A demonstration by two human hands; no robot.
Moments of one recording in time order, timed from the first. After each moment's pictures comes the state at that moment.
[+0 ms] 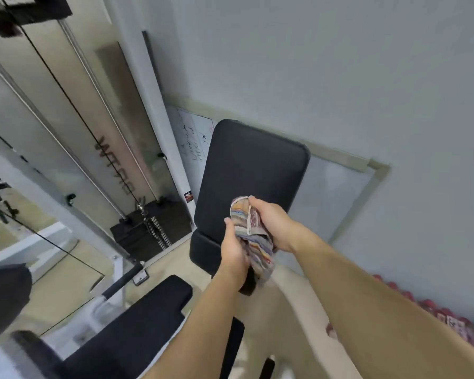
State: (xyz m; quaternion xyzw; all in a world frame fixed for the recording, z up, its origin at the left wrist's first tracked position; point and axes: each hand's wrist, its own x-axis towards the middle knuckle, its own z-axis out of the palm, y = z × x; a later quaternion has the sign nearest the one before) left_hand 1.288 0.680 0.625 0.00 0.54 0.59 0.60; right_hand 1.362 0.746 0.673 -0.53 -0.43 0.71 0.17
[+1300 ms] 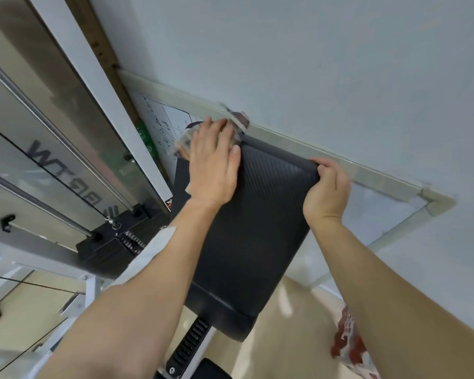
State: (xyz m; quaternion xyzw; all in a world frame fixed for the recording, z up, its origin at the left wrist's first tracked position) left_hand 1.183 0.969 0.602 0.63 0.70 0.32 -0.07; right_hand 1.382 0.980 0.598 -0.61 -0.45 0.36 0.55
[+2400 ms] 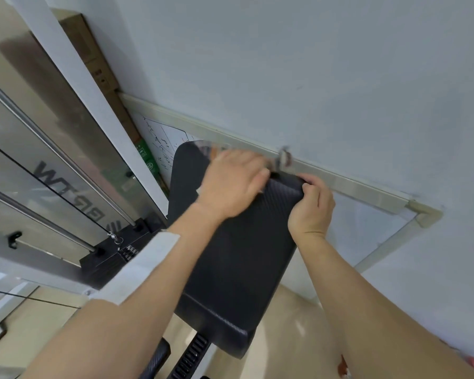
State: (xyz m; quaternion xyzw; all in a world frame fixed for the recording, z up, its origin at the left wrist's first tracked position) left_hand 1.222 0.973 0.642 0.79 0.58 0.17 -0.09; right_hand 1.384 0.977 0.602 -0.58 -0.46 0.37 0.56
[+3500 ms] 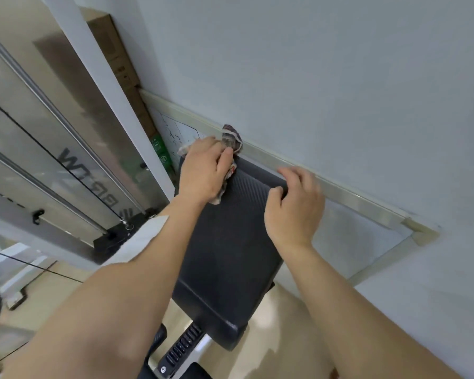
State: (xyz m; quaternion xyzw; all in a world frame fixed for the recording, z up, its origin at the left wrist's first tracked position) left_hand 1.187 0.985 0.635 0.64 0.71 0.29 -0.03; right_hand 1.381 0.962 0.637 -0.59 -0.68 0.16 0.39
